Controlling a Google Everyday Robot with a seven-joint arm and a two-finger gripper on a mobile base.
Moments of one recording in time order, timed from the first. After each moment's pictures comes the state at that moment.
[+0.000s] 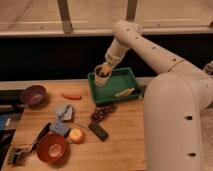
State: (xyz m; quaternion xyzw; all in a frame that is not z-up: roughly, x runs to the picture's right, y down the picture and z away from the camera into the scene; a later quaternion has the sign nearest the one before) arm 0.005 -0.090 0.804 -0.35 -0.04 0.38 0.85
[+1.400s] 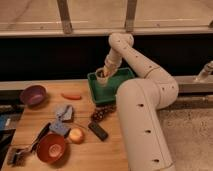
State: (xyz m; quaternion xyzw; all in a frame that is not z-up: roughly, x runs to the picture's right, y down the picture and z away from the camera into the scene) arm 0.027 -0.084 0.928 -0.34 0.07 0.57 0.74
